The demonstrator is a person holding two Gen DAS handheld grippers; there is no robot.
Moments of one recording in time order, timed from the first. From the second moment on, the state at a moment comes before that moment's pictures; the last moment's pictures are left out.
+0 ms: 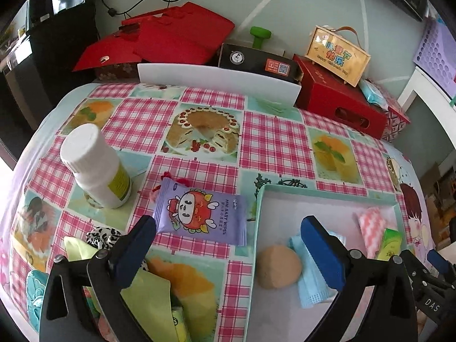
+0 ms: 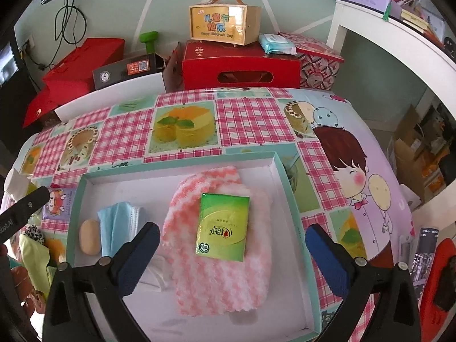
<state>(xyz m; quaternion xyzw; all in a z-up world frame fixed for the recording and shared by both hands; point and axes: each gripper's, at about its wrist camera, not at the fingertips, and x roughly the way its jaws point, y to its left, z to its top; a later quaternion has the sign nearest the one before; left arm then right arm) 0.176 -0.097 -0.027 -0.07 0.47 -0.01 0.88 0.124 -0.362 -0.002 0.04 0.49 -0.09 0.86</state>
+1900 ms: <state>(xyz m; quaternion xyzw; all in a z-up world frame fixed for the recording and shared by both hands) 0.140 0.103 0.004 -0.13 0.45 0.20 0.86 0.138 -0.224 0.006 0.00 0.48 0.06 0.87</state>
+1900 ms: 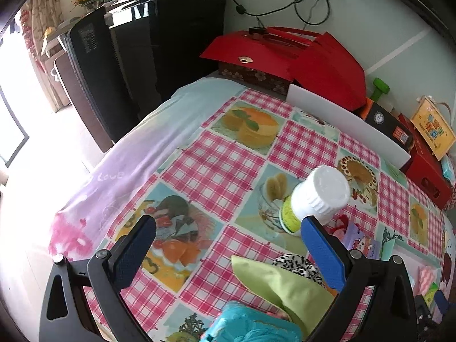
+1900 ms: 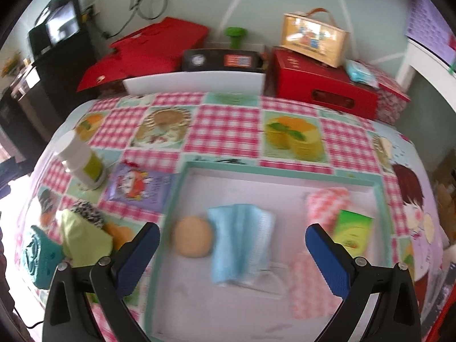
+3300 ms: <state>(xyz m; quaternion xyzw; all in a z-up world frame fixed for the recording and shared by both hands) 0.170 0.108 -0.062 -0.20 0.56 0.12 0.80 0.197 -0.096 -0.052 -0.19 0.50 0.21 0.82</state>
